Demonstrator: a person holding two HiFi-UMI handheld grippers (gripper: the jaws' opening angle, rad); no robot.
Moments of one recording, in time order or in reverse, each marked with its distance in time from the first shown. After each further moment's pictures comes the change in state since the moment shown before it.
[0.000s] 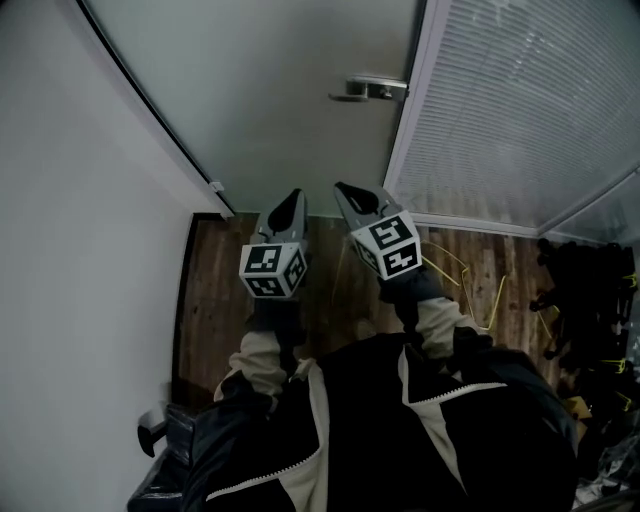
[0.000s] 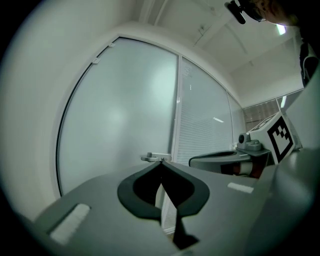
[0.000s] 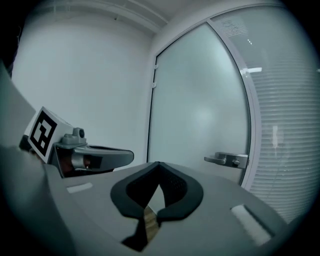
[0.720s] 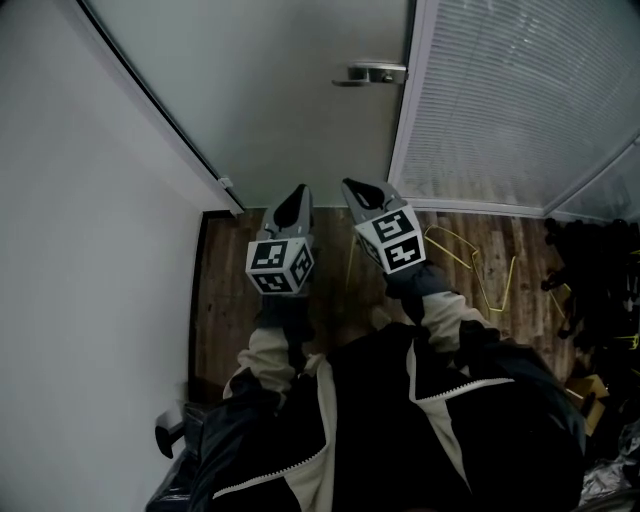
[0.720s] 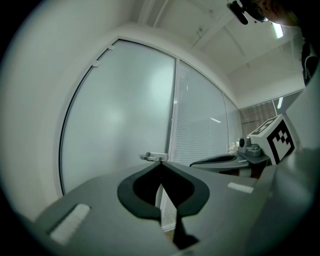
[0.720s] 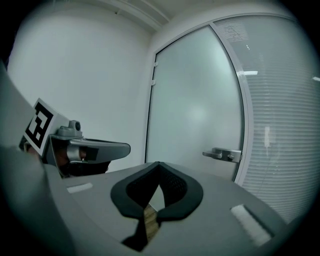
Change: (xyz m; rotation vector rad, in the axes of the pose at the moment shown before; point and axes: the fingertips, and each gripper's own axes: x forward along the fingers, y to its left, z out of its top) left arm -0.043 -0.004 -0.004 0.002 0.005 -0.028; right arm -0.020 0.033 -0.018 -0.004 0.042 -0.082
